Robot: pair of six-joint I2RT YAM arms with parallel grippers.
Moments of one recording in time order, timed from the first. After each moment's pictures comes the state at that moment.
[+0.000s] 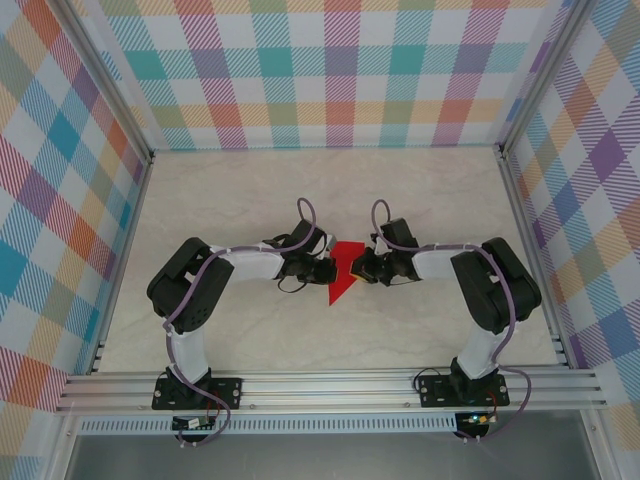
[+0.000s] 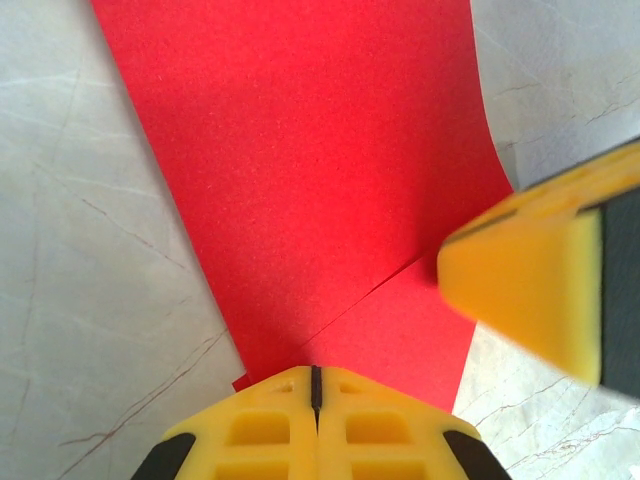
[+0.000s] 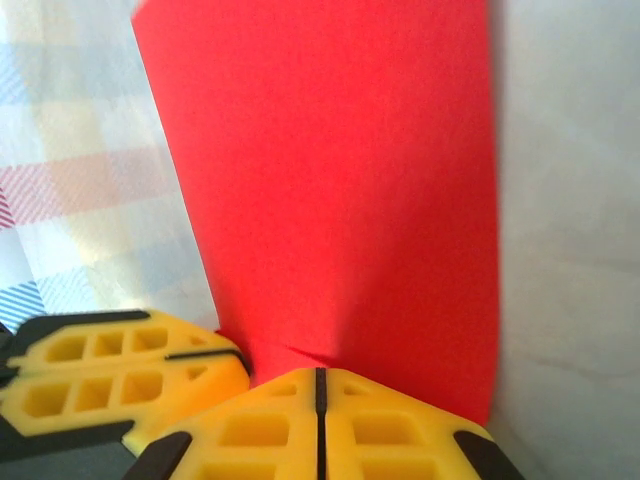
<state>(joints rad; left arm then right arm) -0.68 1.88 1.03 -0.15 0.32 -0.49 0.44 1.76 0.77 0.03 -0.57 0.83</state>
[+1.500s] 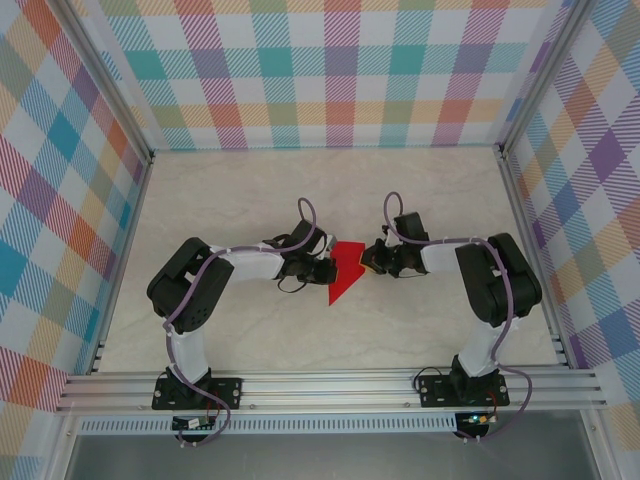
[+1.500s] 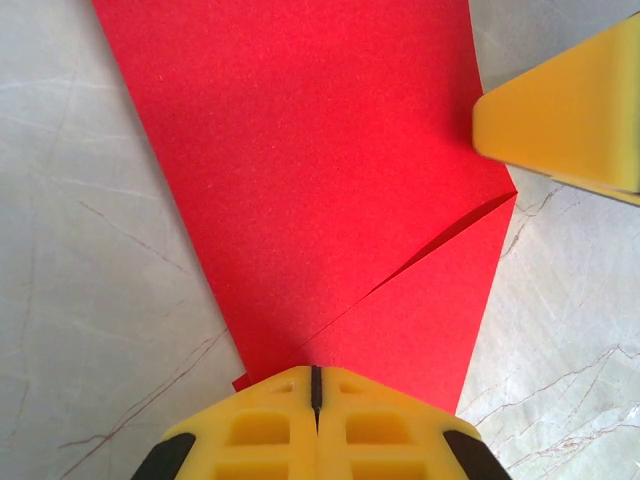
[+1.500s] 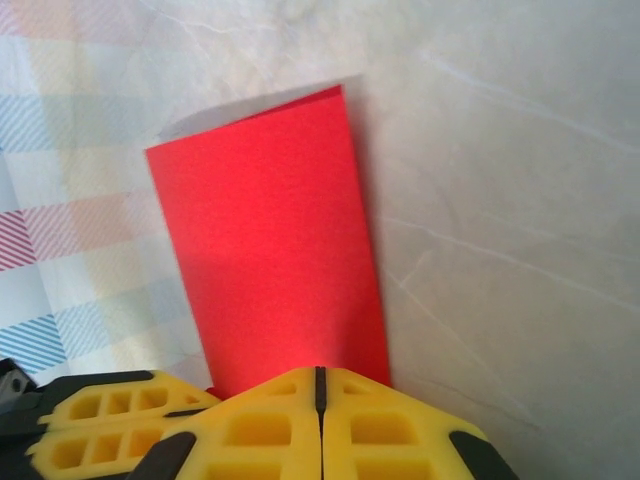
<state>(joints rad) -0.68 1.88 1.03 -0.15 0.32 -0.47 0.35 1.81 0.80 0.05 -0.61 0.78</state>
